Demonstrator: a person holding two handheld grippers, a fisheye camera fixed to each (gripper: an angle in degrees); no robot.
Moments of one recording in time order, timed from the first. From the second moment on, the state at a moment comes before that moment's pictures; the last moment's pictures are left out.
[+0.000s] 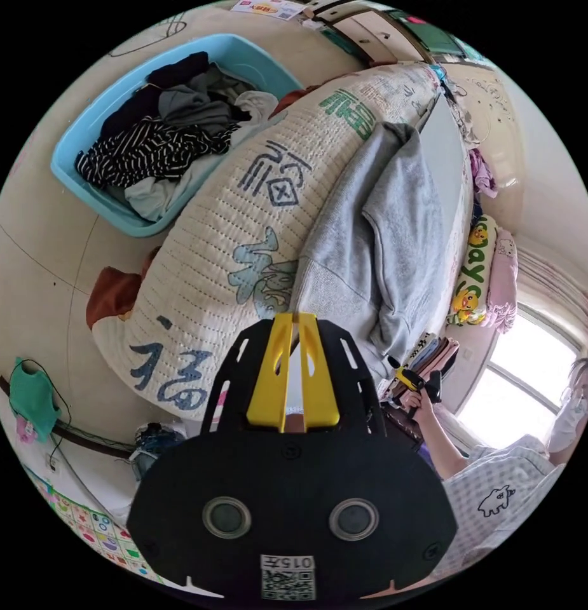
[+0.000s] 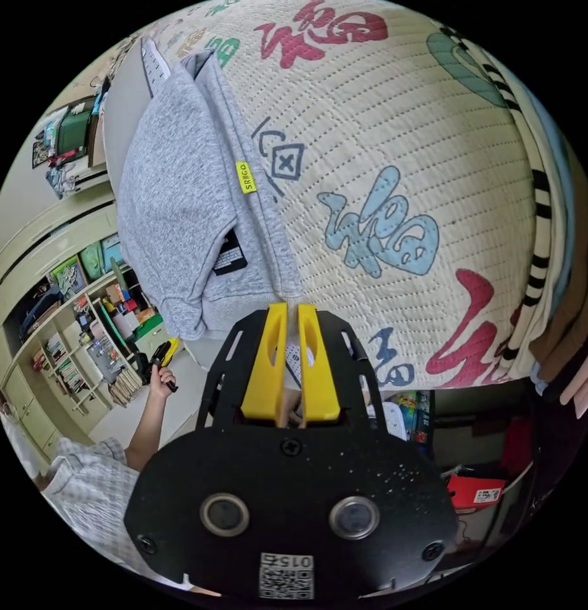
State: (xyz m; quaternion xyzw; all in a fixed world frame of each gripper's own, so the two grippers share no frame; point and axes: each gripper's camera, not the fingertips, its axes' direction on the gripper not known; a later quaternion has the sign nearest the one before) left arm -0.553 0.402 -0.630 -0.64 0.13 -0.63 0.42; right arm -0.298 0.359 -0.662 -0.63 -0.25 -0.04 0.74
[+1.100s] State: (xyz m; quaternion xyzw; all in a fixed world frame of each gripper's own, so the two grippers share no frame) left arm -0.189 0.081 -0.162 -0.59 0.43 -0.20 0.65; right arm -0.119 0.308 -0.790 -0.54 -0.31 0.01 0.78
